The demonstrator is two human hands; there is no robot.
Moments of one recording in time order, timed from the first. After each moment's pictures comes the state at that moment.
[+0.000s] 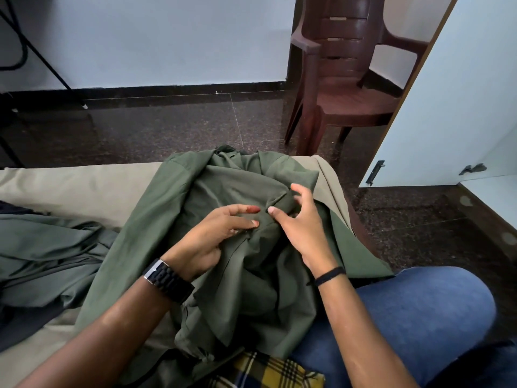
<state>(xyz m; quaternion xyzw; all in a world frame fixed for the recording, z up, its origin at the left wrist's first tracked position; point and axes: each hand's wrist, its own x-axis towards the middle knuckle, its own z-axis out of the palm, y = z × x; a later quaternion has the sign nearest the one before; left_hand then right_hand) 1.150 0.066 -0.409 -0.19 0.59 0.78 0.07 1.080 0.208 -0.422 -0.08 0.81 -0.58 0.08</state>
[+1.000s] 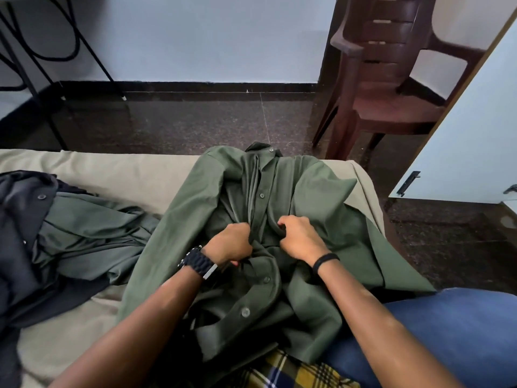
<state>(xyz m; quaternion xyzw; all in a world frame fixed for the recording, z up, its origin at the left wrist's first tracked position) 1.152 0.021 -0.460 -0.20 0.94 0.21 0.16 1.076 0.156 -0.456 -0.26 0.93 -0.19 0.18</state>
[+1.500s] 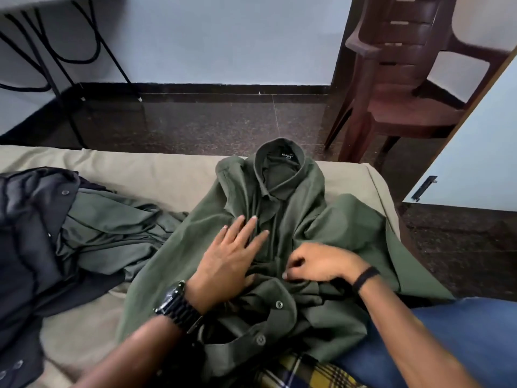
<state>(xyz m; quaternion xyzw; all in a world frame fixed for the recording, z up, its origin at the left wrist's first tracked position) 1.220 0.026 -0.458 -0.07 0.99 -0.01 0.10 1.091 0.177 -0.435 -0.40 0.84 -0.06 0.36</state>
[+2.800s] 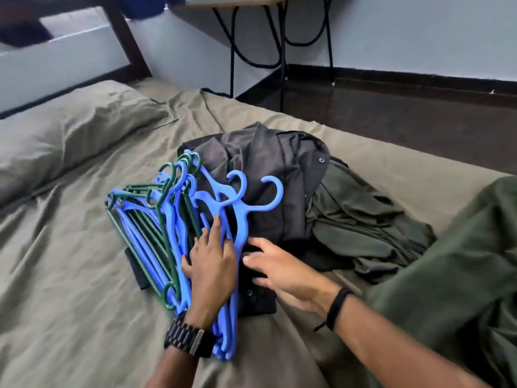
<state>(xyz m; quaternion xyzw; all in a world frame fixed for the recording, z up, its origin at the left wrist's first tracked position) 1.496 -0.146 -0.466 -0.70 0.65 0.21 -0.20 1.382 -0.102 -0.450 -0.35 0.50 -0.40 0.69</state>
